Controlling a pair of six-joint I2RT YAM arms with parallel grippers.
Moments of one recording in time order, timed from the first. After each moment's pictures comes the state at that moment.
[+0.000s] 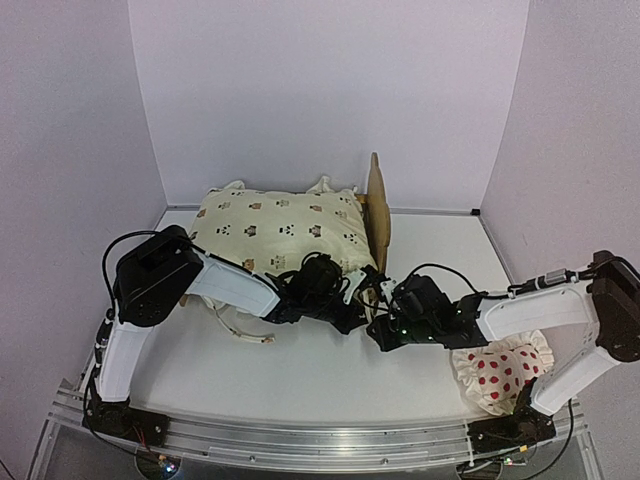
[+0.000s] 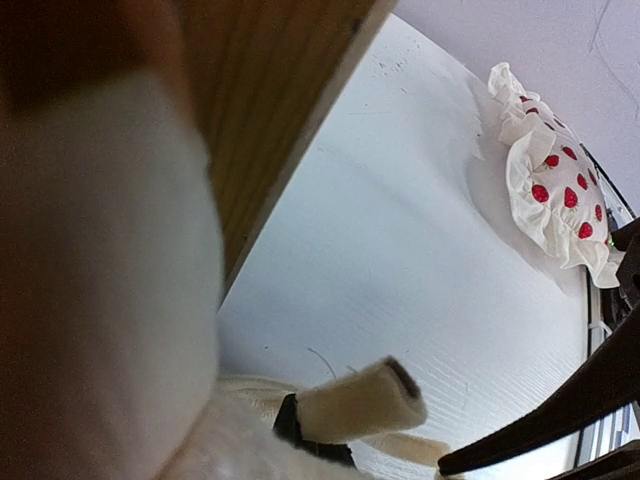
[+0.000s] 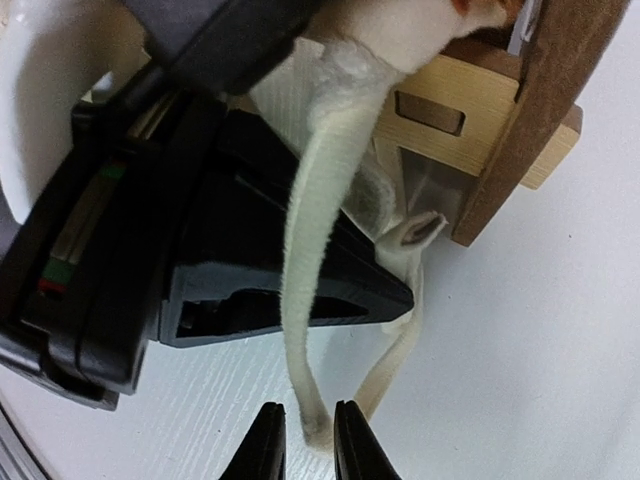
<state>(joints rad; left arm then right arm) -1.01 2.21 1.37 0.27 0.32 -0.26 0.93 1.50 0.68 0.01 0.15 0.48</state>
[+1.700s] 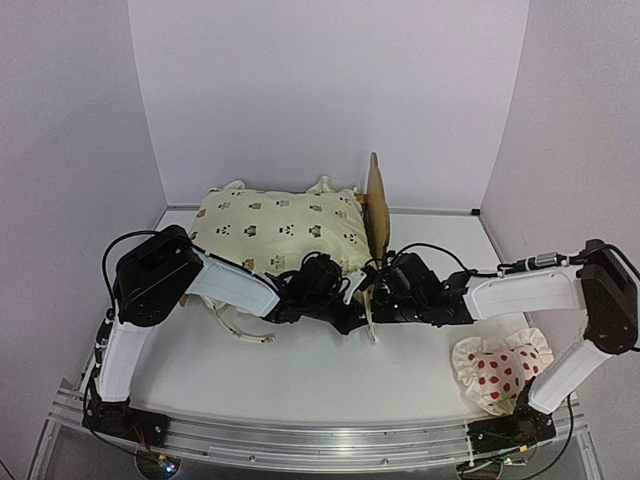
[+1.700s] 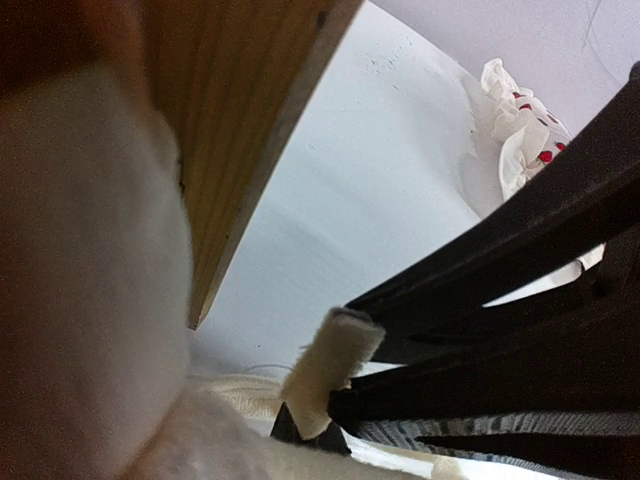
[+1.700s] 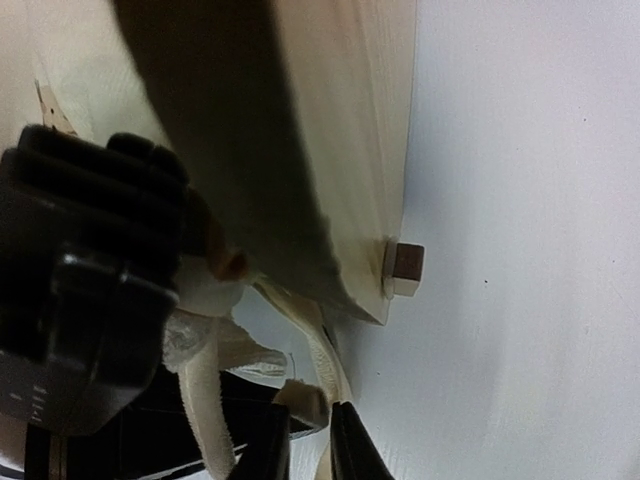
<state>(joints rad) -1.01 2.21 1.37 0.27 0.34 -0.26 0.88 1.59 0.87 -0.13 0.31 0.67</state>
